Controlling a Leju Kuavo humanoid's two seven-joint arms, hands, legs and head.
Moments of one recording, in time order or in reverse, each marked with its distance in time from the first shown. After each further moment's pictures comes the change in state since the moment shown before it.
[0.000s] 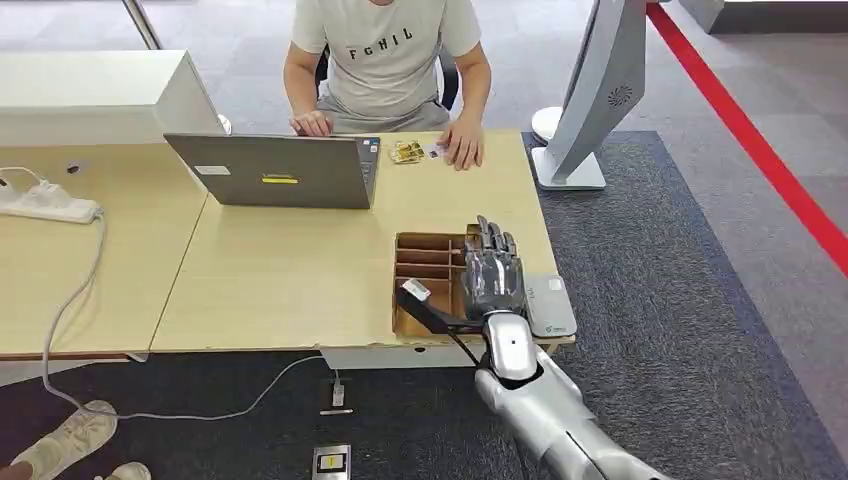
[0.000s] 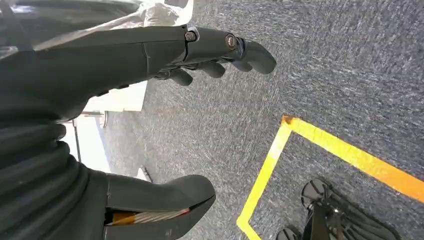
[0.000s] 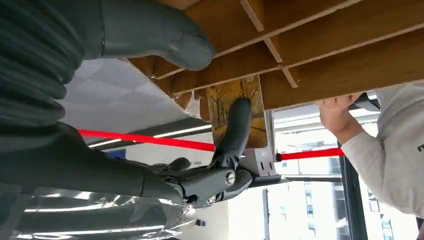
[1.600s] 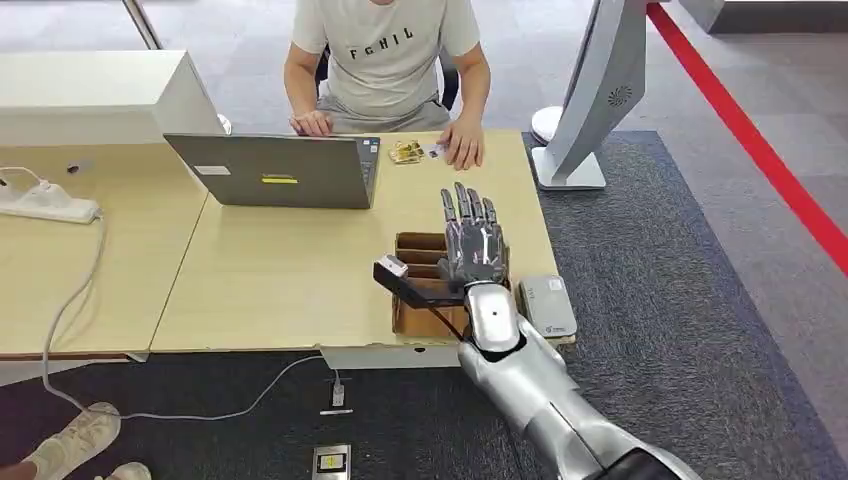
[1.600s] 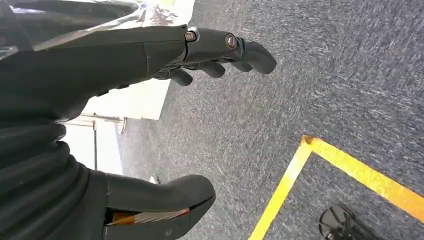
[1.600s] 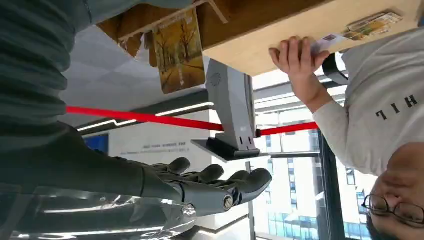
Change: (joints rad) left arm 0.000 -0.029 0.000 0.001 -0.040 0.117 0.083; right arm -0.110 0.060 0.003 0.055 0.054 0.024 -0.006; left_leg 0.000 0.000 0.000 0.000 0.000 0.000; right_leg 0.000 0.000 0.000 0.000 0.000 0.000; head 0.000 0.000
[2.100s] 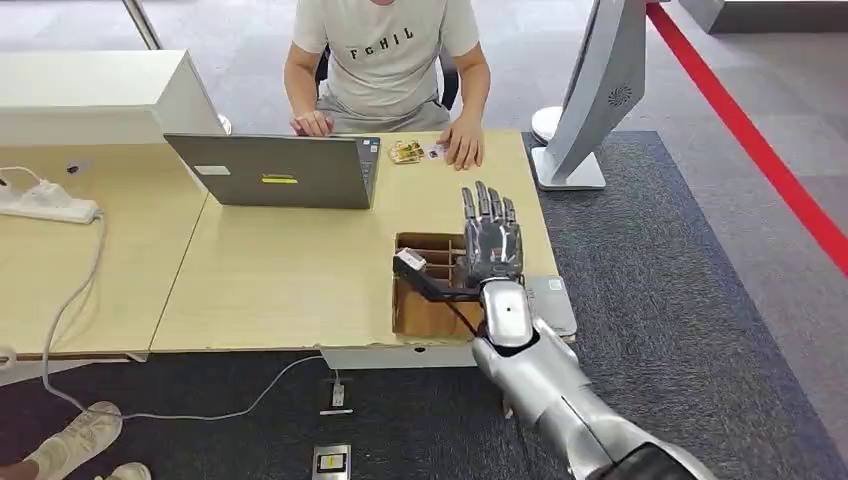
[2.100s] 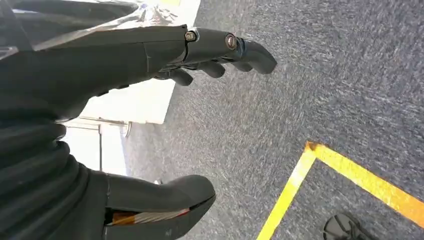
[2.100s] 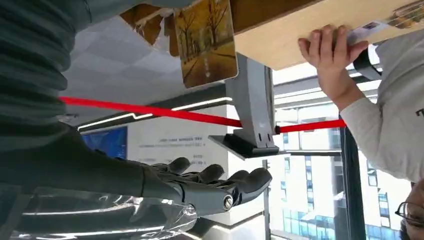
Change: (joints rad) left arm 0.000 0.019 0.000 0.000 -0.018 -0.010 0.032; right arm -0.019 -0.042 -0.013 0.022 0.008 -0.002 0.037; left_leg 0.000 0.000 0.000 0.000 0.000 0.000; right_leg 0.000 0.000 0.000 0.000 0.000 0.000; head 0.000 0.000
